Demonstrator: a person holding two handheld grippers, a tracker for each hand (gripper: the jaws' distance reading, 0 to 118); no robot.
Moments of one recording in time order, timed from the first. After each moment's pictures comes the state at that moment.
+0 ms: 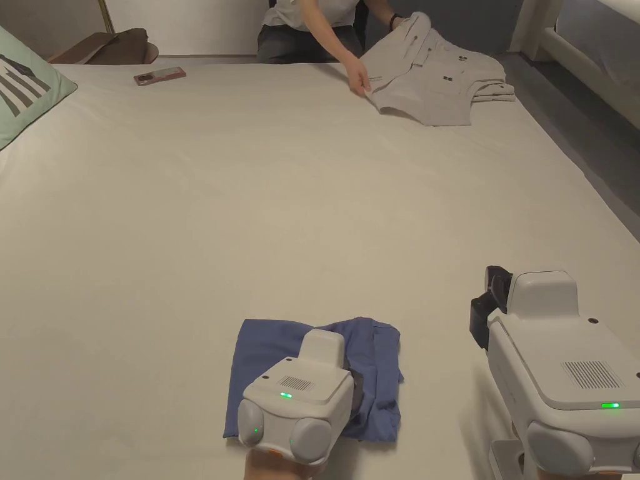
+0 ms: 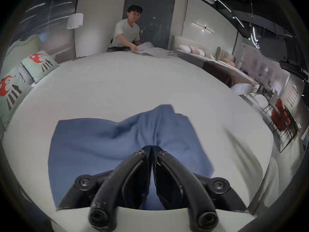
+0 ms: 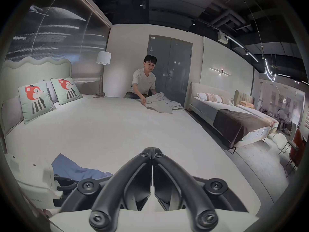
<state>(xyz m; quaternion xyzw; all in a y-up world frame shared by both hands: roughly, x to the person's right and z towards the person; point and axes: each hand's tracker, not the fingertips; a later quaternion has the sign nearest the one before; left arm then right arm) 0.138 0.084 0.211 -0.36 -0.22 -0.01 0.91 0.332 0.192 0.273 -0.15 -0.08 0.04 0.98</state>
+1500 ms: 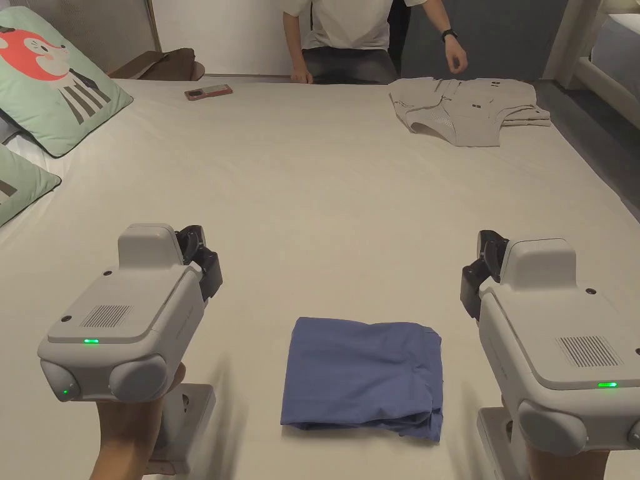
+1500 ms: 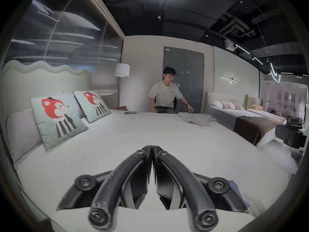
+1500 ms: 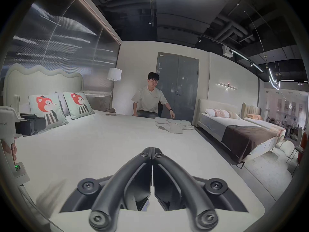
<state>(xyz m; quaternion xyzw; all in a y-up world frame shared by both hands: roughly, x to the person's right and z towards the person) -0.063 0.221 0.220 -0.10 -0.05 0.04 0.99 0.264 0.239 0.282 -0.07 -0.04 0.05 1.00</state>
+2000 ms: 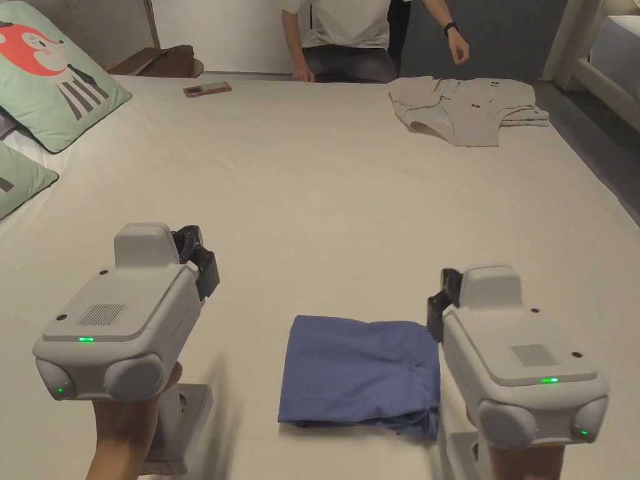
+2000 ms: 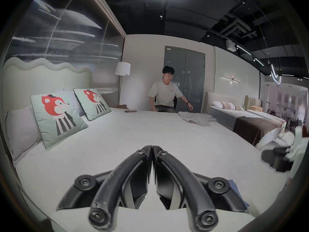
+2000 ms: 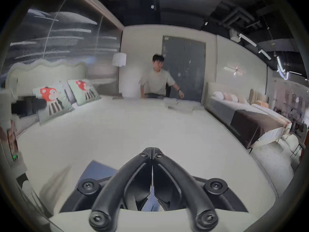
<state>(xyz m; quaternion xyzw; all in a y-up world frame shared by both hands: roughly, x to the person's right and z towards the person) -0.062 0.219 0.219 -0.10 -0.05 0.04 0.99 0.249 0.185 0.259 -0.17 0.00 0.03 0.98</state>
